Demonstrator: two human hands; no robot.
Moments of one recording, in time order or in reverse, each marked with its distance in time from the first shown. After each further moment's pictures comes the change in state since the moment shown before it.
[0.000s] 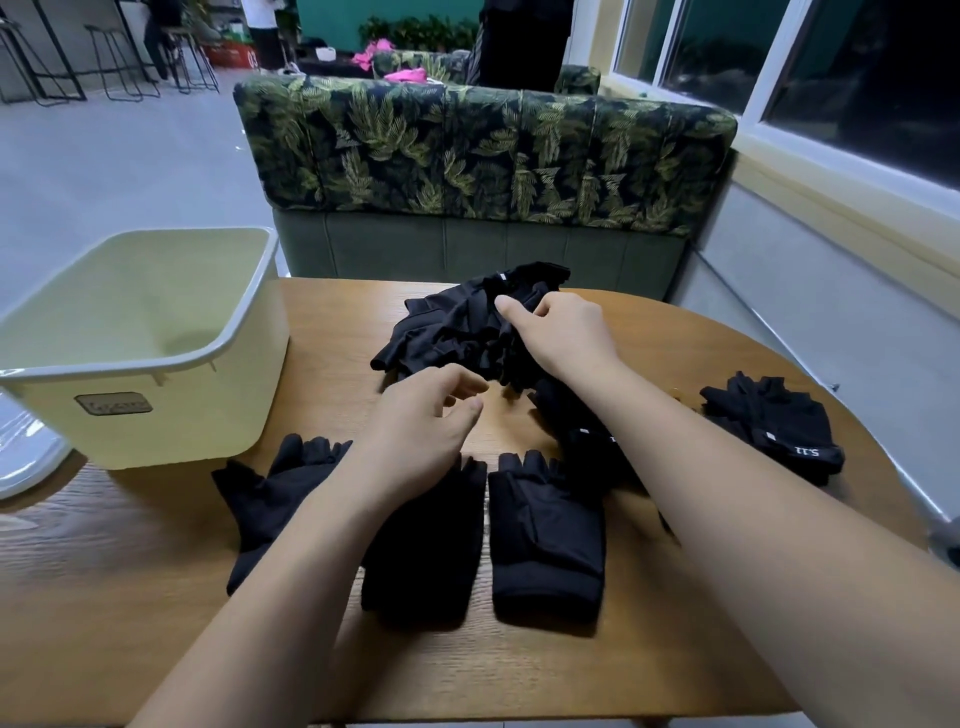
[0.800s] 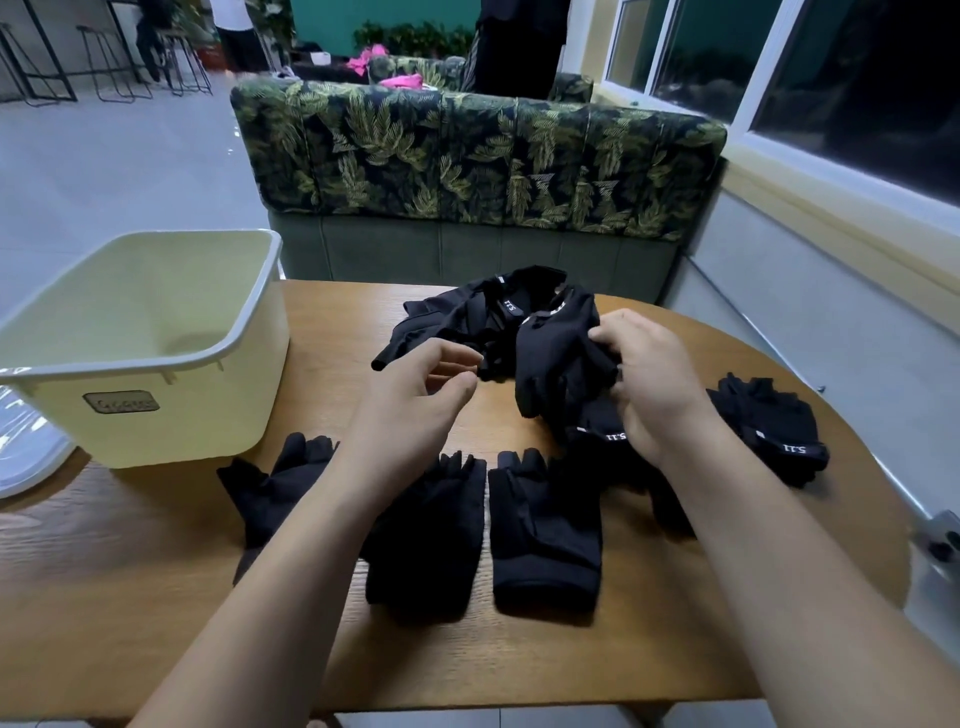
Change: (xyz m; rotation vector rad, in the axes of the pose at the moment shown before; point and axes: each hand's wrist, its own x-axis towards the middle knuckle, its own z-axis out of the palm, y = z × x) left_hand -0.011 0.015 -0.014 -0.338 0.121 -0.067; right_hand -0.091 0.019 -0.063 1.030 -0.079 0.105
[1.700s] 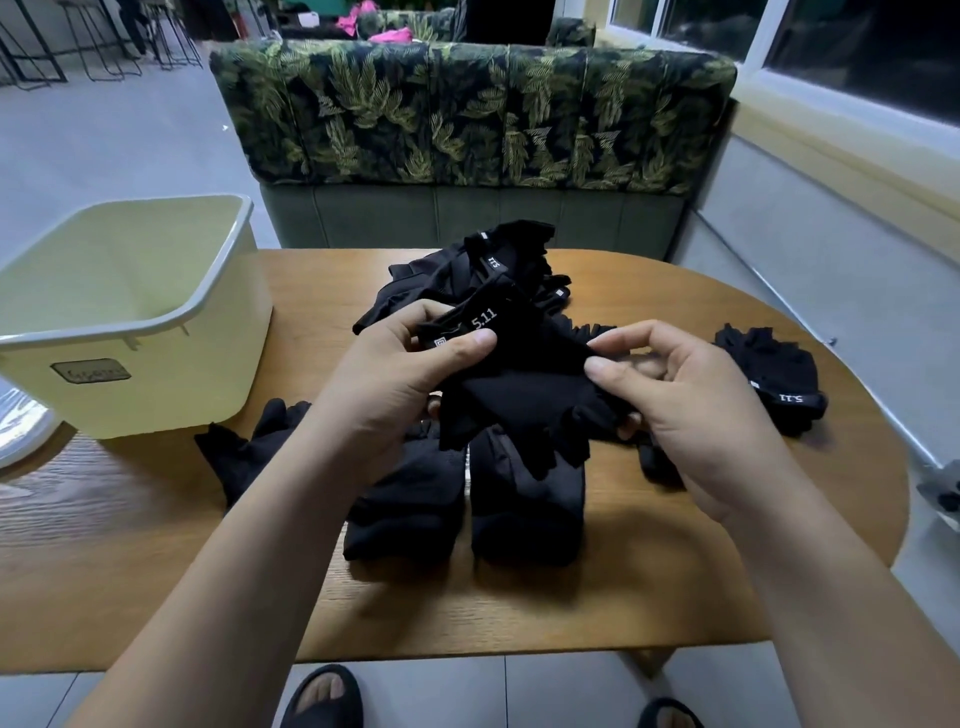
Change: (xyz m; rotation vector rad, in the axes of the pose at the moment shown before) left_hand -0.014 0.018 0.014 -0.527 -0.172 -0.205; right_hand -0.067 0.018 -0.051 -0.208 -0.040 -0.048
